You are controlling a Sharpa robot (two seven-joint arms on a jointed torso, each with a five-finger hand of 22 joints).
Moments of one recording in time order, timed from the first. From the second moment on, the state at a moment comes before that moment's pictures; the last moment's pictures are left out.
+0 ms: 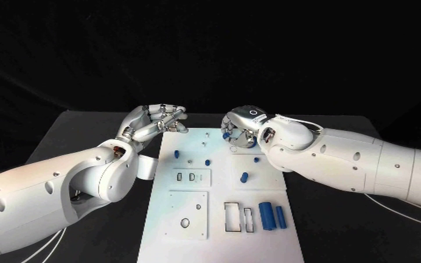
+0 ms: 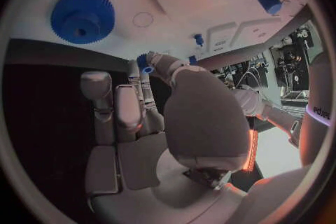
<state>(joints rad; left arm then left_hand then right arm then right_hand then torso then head) 1.19 -0.94 0.00 1.69 -0.12 -0.42 0.47 1.38 -0.17 0.48 0.18 0.13 0.88 0.22 0.26 0.22 1.12 0.14 0.09 0.07 1.13 0.08 0.43 0.42 0.18 1.03 0.18 0.41 0.15 1.34 -0.59 -0.16 1.33 -1.66 -0.39 -0.14 1.34 -0.21 0.57 0.08 0.18 1.06 0.11 0.30 0.37 1.27 0.05 0.07 0.21 1.47 -0.02 1.21 1.07 0.14 1.25 0.08 1.11 0.88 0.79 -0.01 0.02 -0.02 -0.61</state>
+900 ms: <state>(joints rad) 1.19 -0.92 0.00 1.68 -0.11 -0.42 0.47 1.38 -0.17 0.48 0.18 0.13 0.88 0.22 0.26 0.22 1.12 0.14 0.09 0.07 1.13 0.08 0.43 0.42 0.18 1.03 0.18 0.41 0.15 1.34 -0.46 -0.16 1.22 -1.64 -0.43 -0.17 1.34 -0.21 0.58 0.08 0.18 1.06 0.11 0.30 0.37 1.27 0.05 0.07 0.21 1.47 -0.02 1.21 1.07 0.14 1.25 0.08 1.11 0.89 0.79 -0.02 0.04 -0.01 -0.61</state>
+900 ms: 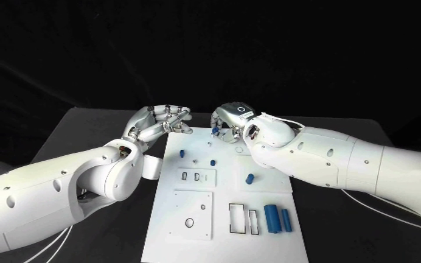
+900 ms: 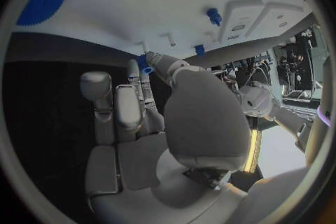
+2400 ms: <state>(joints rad) 1.21 -0.91 0.00 1.67 -0.10 -0.41 0.46 1.38 -0.17 0.48 0.18 0.13 0.88 0.22 0.26 0.22 1.12 0.15 0.08 0.07 1.13 0.08 0.43 0.42 0.18 1.03 0.18 0.41 0.16 1.32 -0.42 -0.16 1.17 -1.61 -0.42 -0.17 1.31 -0.23 0.60 0.09 0.19 0.95 0.16 0.24 0.42 1.18 0.09 0.06 0.20 1.47 0.00 1.21 1.04 0.14 1.22 0.10 1.08 0.85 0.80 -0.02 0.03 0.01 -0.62</state>
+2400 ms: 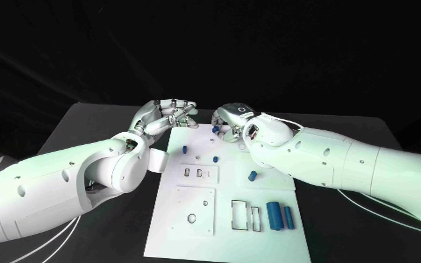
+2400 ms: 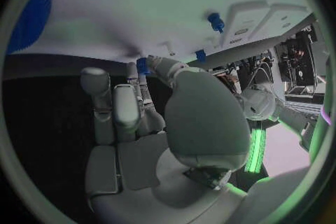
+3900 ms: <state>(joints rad) 1.21 -0.93 0.00 1.66 -0.09 -0.39 0.46 1.37 -0.17 0.49 0.18 0.13 0.87 0.22 0.25 0.23 1.12 0.15 0.08 0.07 1.11 0.09 0.44 0.44 0.18 1.02 0.18 0.41 0.16 1.36 -0.83 -0.14 1.46 -1.27 -0.33 -0.23 1.38 -0.20 0.15 0.19 0.19 0.81 0.15 0.28 0.45 1.45 0.07 1.40 1.31 1.47 -0.01 1.52 1.31 0.09 1.39 0.10 1.30 1.20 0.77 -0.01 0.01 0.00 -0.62</state>
